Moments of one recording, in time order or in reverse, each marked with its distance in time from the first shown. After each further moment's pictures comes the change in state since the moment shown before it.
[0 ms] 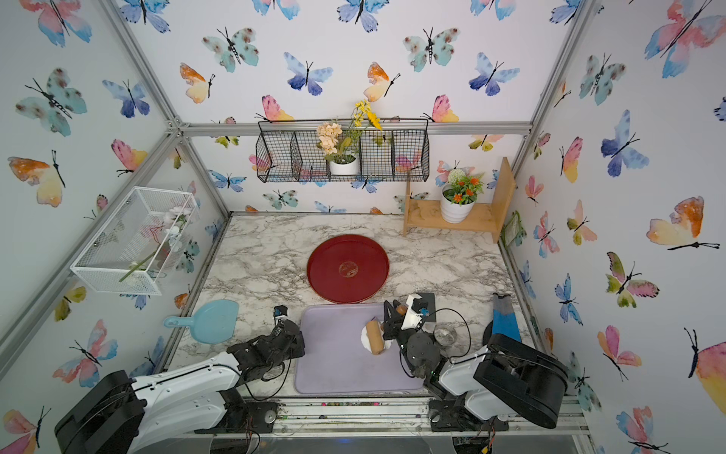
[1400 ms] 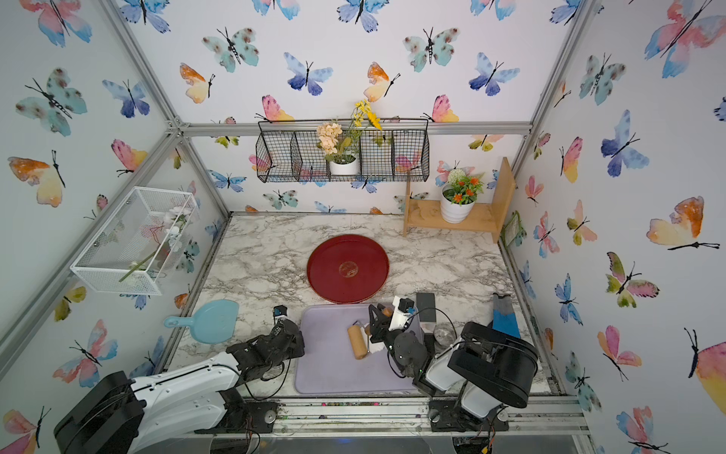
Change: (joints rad) left arm 0.005 -0.005 0.000 -0.003 0.007 0.000; right arm 0.052 0.121 0.075 0.015 -0.037 0.107
